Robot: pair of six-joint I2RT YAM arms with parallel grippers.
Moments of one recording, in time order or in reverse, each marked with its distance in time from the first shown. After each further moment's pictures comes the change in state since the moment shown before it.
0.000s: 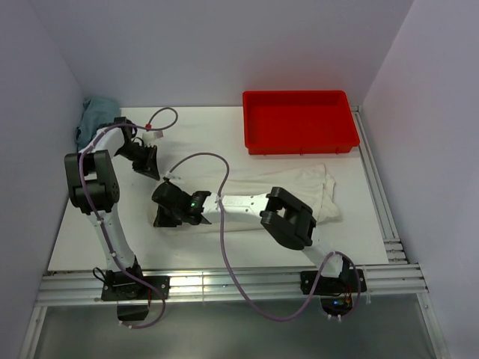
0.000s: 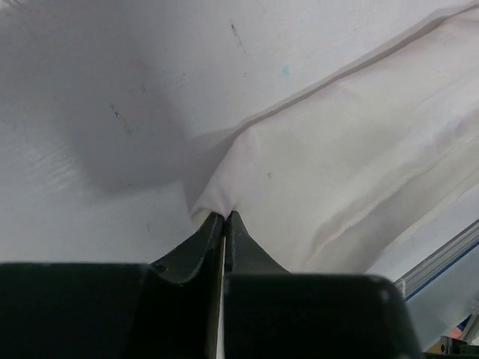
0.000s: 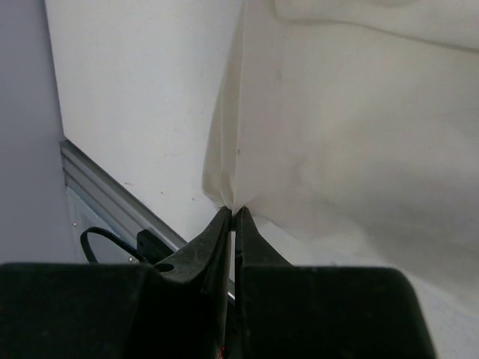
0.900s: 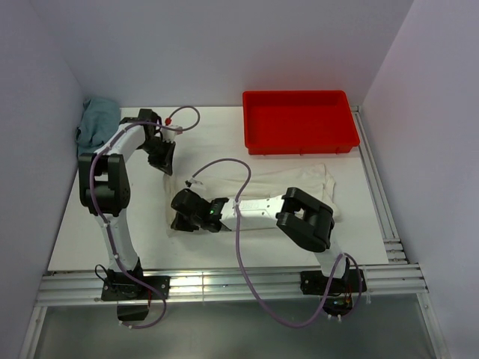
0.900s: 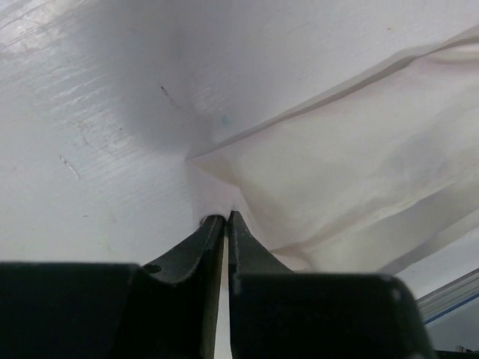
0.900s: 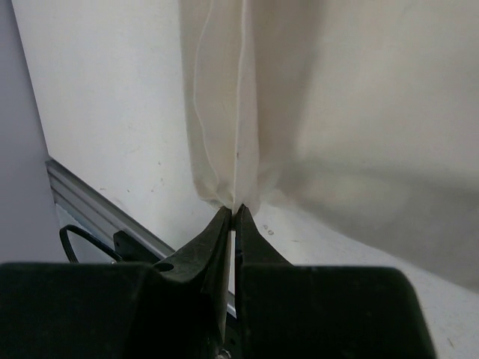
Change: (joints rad) left arm -0.183 -0.048 0.034 0.041 -0.187 -0.132; right arm 0.000 -0.186 -0.331 0.130 0.087 0.092
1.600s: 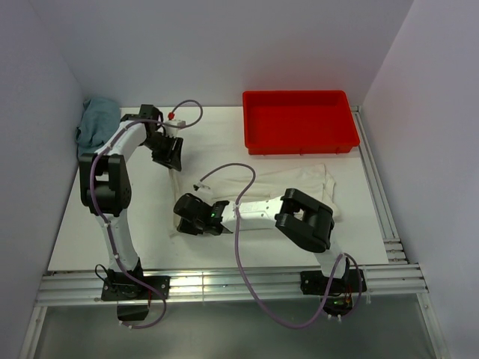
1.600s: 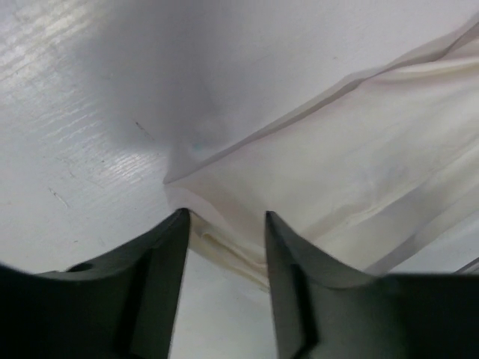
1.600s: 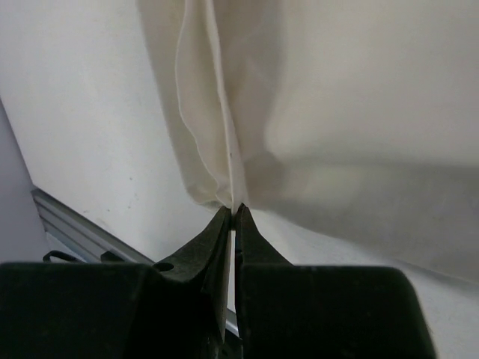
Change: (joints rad) left arm -0.024 0.000 0.033 0.014 0.058 0.000; right arm 0.009 0.000 -0.031 -0.036 0.060 0.098
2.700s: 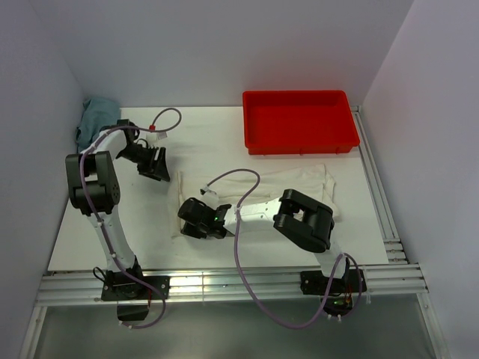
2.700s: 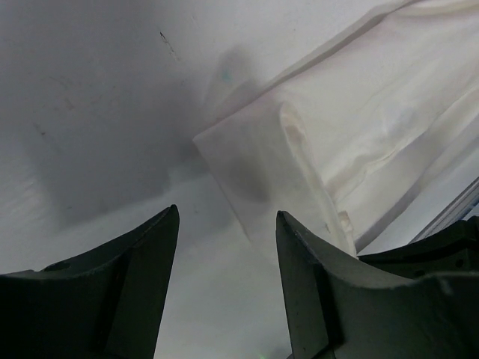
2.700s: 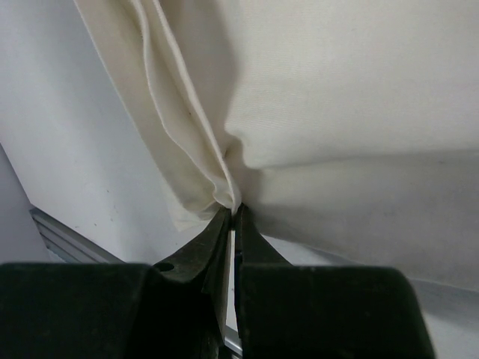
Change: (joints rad) left arm 0.190 0.000 -0.116 -0.038 0.212 0.134; right arm 0.002 0.000 -0.085 0.046 0.015 0.097
